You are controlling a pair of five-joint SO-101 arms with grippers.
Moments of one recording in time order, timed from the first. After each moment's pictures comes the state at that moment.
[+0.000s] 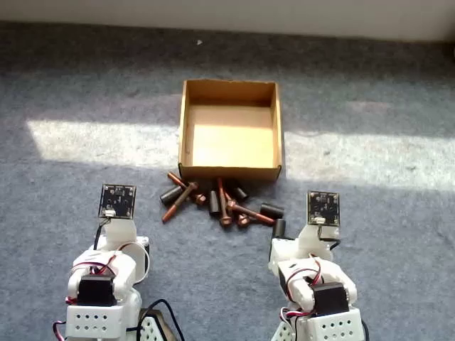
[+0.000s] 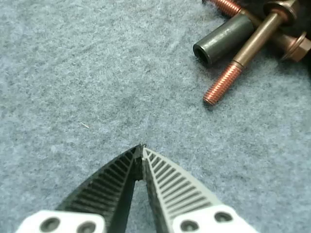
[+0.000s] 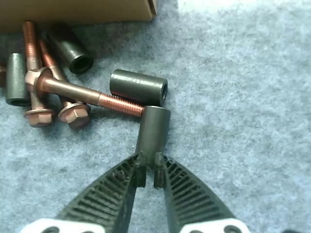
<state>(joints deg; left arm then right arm) -5.1 -104.1 96.0 75.9 4.2 -14.2 -104.4 95.8 69.7 -10.8</state>
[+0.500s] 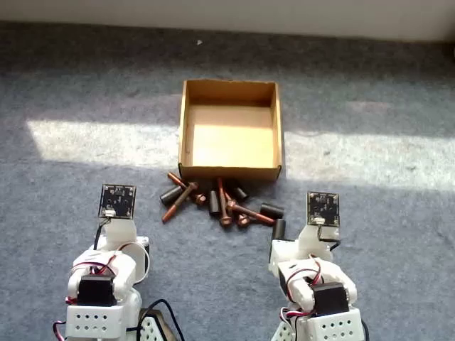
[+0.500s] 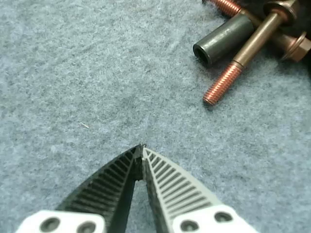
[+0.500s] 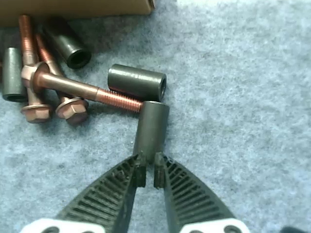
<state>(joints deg) -5.1 -104.1 96.0 75.9 4.2 -14.2 -104.4 95.8 70.8 -10.8</state>
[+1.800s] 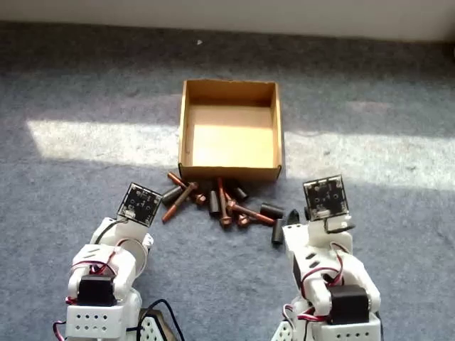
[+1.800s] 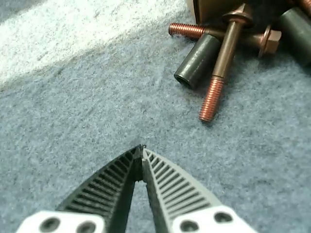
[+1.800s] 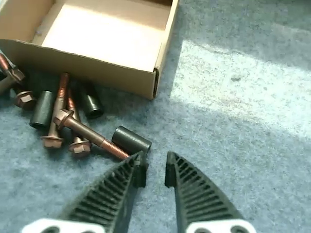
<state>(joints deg) -5.1 -104.1 96.0 69.0 -17.5 -10.0 -92.7 73.3 68.5 11.6</state>
